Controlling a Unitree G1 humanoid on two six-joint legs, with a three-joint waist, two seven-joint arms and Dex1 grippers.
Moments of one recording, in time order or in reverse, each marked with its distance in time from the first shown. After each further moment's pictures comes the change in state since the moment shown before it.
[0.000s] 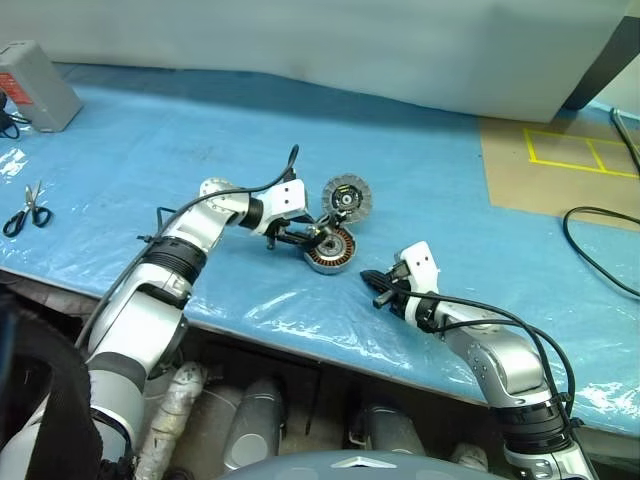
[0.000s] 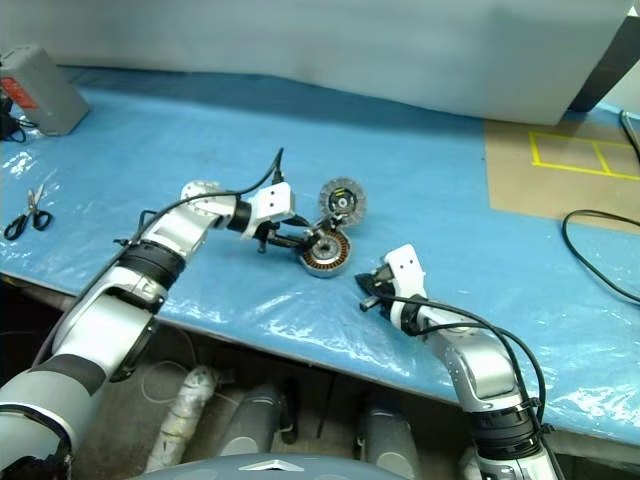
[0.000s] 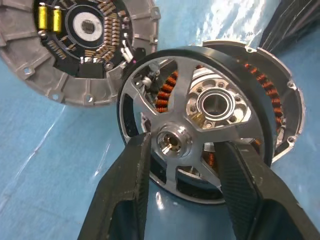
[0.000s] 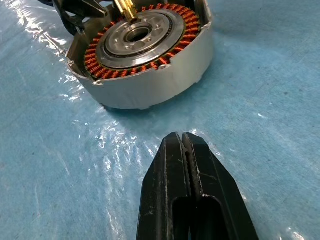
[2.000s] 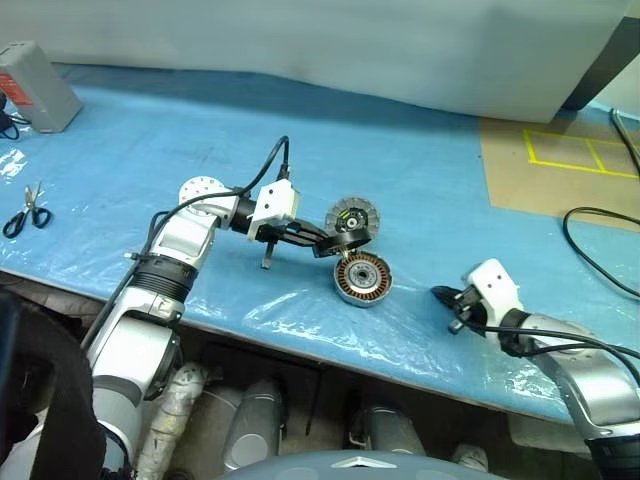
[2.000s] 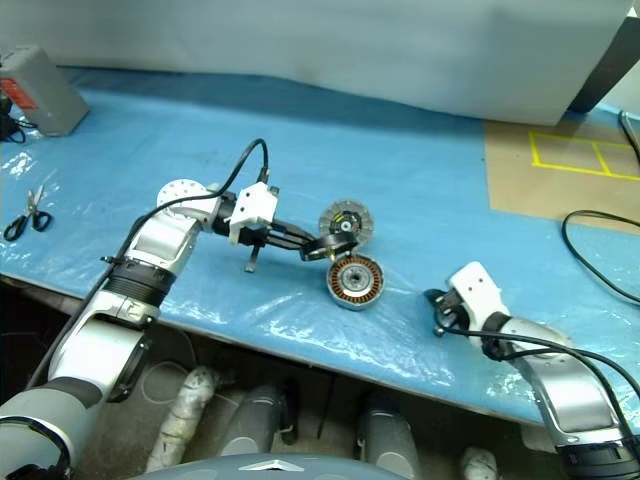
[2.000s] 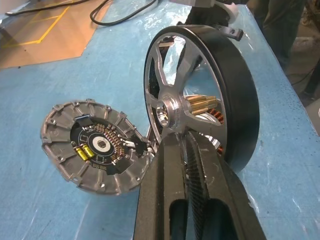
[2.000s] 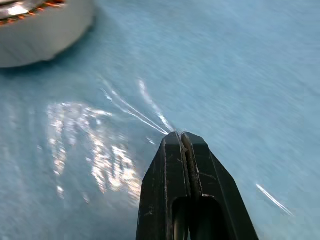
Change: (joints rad) left arm 0.150 0.039 0.145 -0.335 -0.187 -0.043 -0.293; right arm 0.222 -0.338 -0.217 0.002 -0.047 -0.179 0.142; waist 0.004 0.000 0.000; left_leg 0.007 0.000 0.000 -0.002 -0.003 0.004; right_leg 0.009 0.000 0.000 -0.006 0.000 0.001
